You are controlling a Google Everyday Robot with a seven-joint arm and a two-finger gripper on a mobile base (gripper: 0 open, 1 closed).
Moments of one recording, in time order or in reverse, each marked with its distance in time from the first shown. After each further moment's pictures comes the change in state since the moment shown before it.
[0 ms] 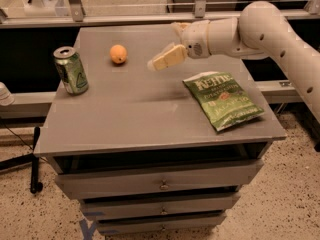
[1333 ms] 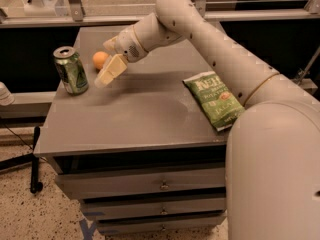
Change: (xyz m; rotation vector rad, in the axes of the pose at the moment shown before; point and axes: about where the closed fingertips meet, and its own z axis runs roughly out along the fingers) arm -0.008 0.085 0.159 -0.411 0.191 -0.075
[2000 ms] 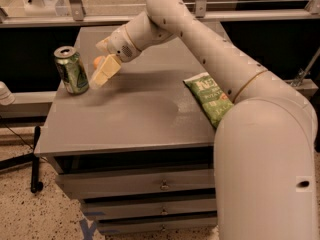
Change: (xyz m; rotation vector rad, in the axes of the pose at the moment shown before) arm -0.006 0.003 0.016 -0.041 0.022 -0.022
